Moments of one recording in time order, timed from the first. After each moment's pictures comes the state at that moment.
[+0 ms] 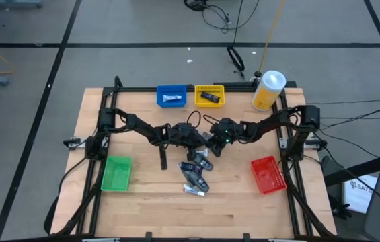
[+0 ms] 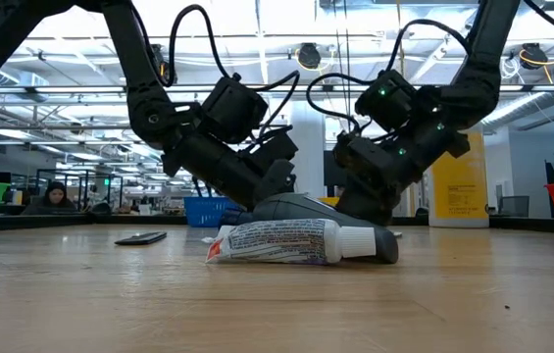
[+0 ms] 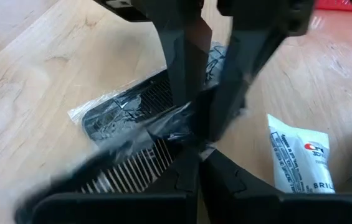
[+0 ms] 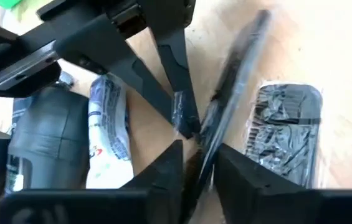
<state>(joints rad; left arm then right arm) 0.15 2.11 0.92 0.63 0.13 -0.09 -0.23 1.79 0.59 0.50 -0.23 0.35</state>
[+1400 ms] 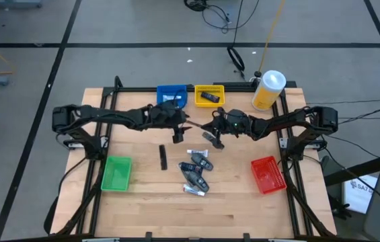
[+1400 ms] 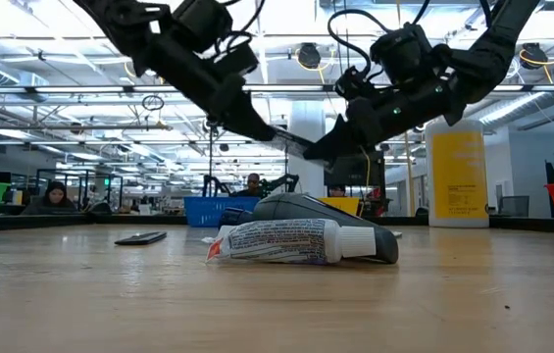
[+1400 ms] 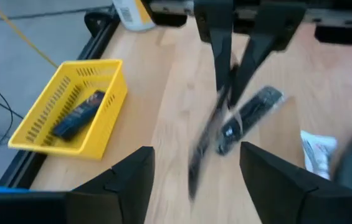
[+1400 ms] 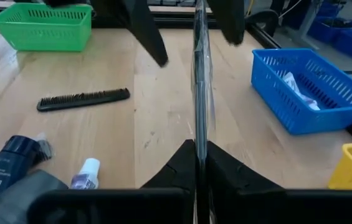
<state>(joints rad) 0.23 1.58 0.92 0.10 -0.03 0.21 -0.25 1.58 0.59 0.64 -0.08 -0.10</state>
